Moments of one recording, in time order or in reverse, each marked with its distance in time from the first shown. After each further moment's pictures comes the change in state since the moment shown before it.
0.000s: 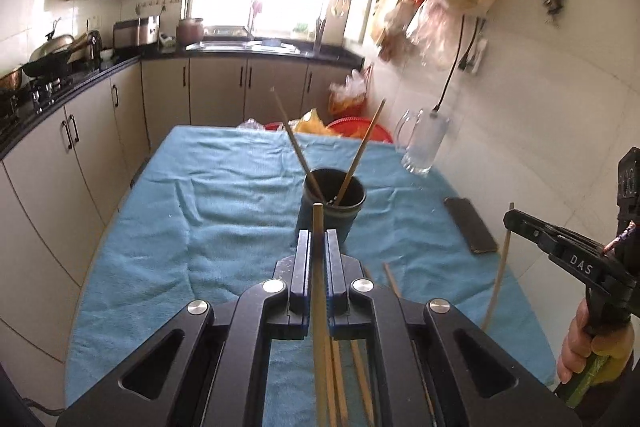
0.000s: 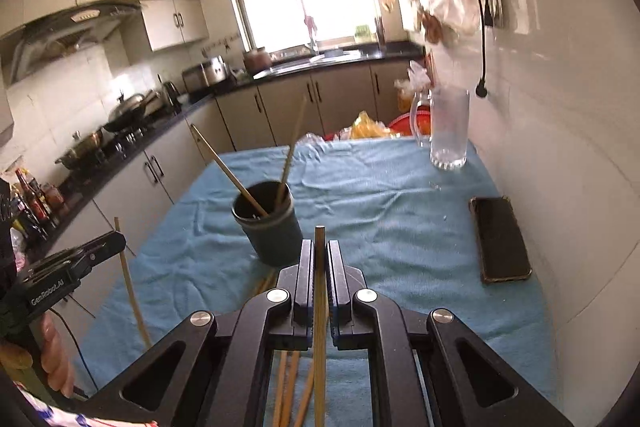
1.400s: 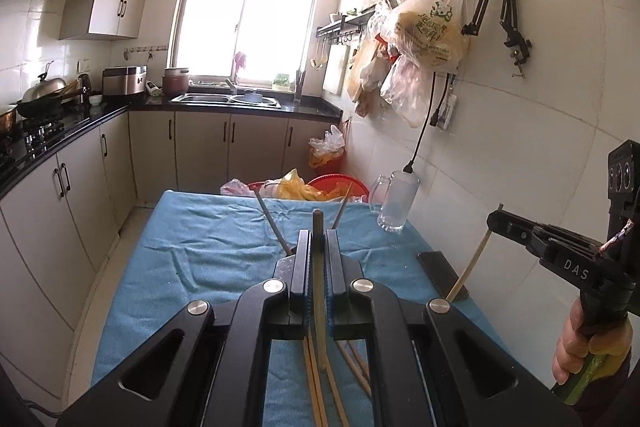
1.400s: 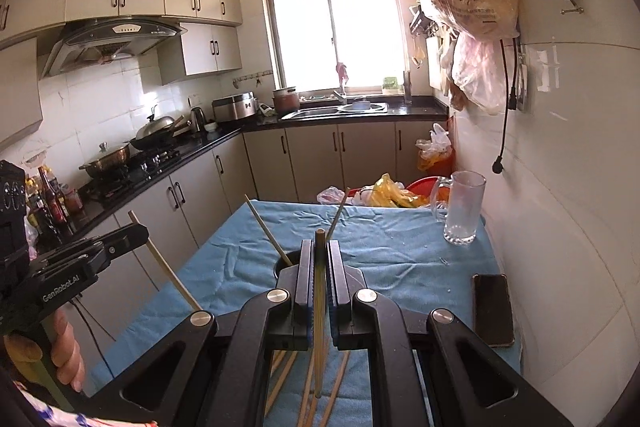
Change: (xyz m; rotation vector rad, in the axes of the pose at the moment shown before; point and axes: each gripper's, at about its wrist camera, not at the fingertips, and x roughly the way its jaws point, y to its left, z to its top) left arm -0.048 -0.009 0.053 0.026 -0.165 -0.068; right arm -0.052 0.035 0.057 -0.114 -0.134 0.057
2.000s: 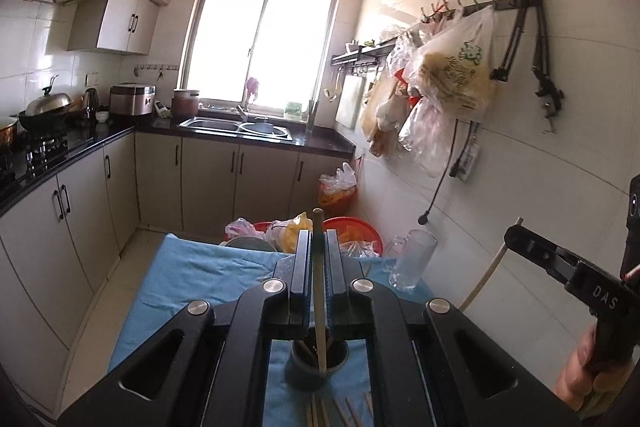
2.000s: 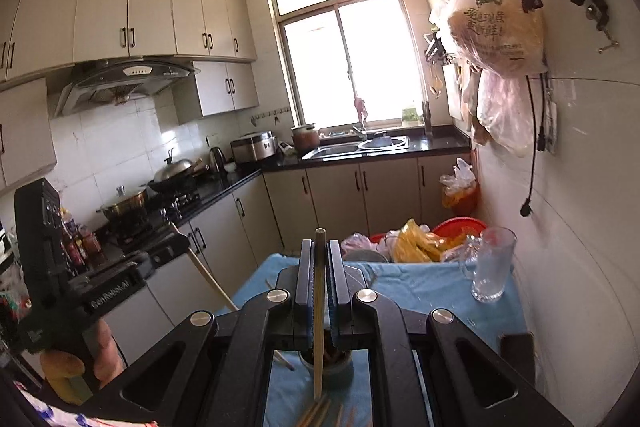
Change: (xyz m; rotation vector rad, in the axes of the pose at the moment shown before) left arm 0.054 0.010 0.085 -0.045 -0.089 0.041; right arm 0.031 0.006 0.082 0.030 -0.124 0.078
